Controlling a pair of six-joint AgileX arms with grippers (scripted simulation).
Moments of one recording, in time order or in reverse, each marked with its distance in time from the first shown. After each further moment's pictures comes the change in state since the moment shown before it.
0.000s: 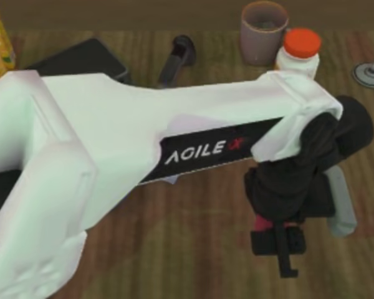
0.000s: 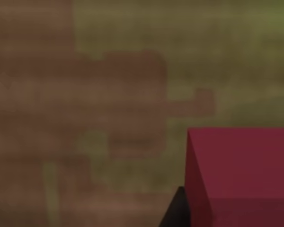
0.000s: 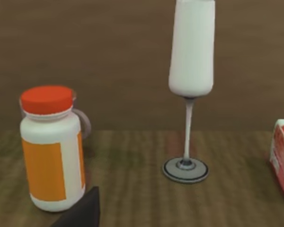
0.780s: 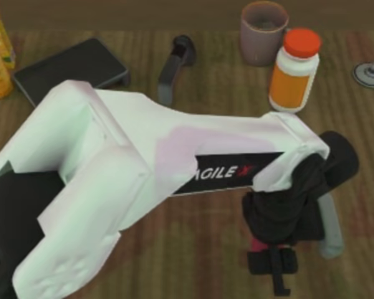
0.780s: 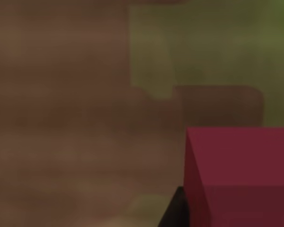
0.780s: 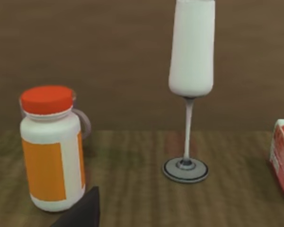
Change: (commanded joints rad) left arm -0.006 0.075 -0.112 0.185 0.000 -0.002; right arm 0.000 0.000 0.000 0.000 0.000 0.000
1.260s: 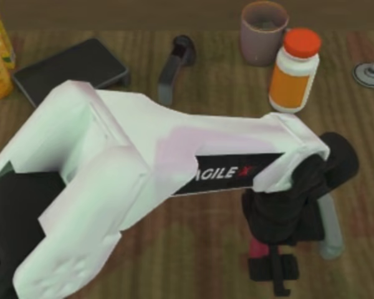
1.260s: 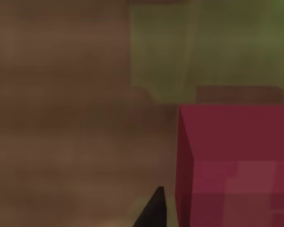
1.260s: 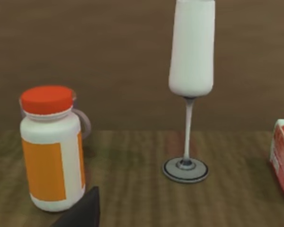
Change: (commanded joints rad) left arm 0.000 0.000 0.000 0.000 0.000 0.000; right arm 0.000 0.000 0.000 0.000 0.000 0.000
